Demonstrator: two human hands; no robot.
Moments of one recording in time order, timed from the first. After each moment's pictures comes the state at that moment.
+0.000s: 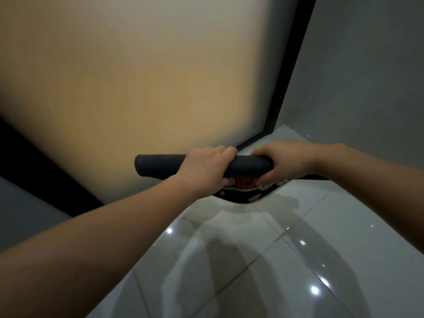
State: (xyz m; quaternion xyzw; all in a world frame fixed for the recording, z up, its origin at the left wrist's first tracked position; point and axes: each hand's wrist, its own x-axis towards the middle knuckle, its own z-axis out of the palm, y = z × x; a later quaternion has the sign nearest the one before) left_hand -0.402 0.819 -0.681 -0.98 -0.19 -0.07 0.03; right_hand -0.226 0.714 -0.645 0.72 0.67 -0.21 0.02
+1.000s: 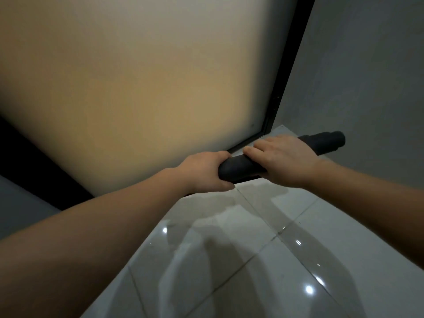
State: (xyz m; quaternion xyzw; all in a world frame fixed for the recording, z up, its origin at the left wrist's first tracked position) left_hand -0.405 0.831 -0.685 -0.95 -0.24 0.03 -0.22; right_hand -0.231 0.707 -0.669 0.60 0.78 0.18 0.02
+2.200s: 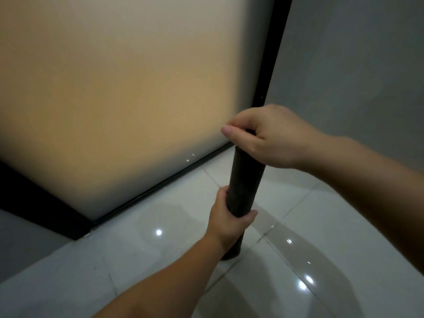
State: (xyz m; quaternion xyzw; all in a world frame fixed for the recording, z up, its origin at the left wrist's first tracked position) left_hand -0.376 0.711 -0.771 -0.66 -0.37 -0.22 -0.62; right_hand -0.266 0.693 -0.577 0.73 0.66 -0.04 -0.18
